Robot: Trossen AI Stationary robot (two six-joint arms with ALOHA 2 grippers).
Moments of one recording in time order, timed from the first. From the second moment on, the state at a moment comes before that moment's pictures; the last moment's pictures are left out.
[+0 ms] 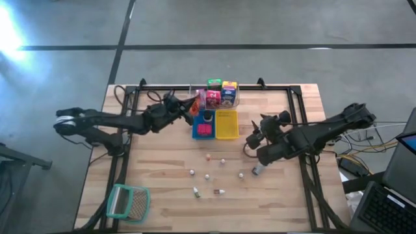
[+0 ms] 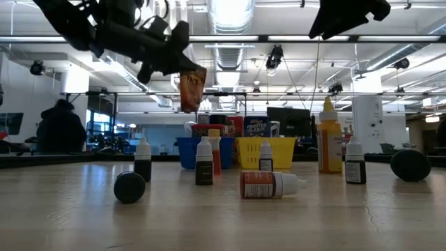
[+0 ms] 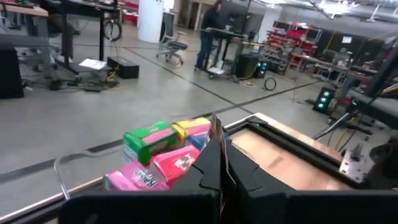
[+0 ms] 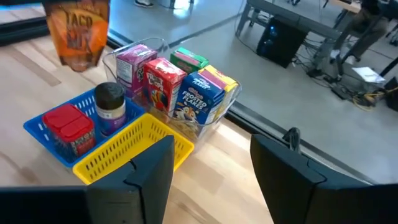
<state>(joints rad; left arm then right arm) 0.20 1.27 0.59 0.68 -0.51 -0.27 0.38 1.32 1.16 -1.13 1.13 1.09</state>
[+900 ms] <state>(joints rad) 0.14 1.59 0.59 0.81 -0.66 -0.39 0.38 1.26 1.04 -1.06 1.13 1.07</state>
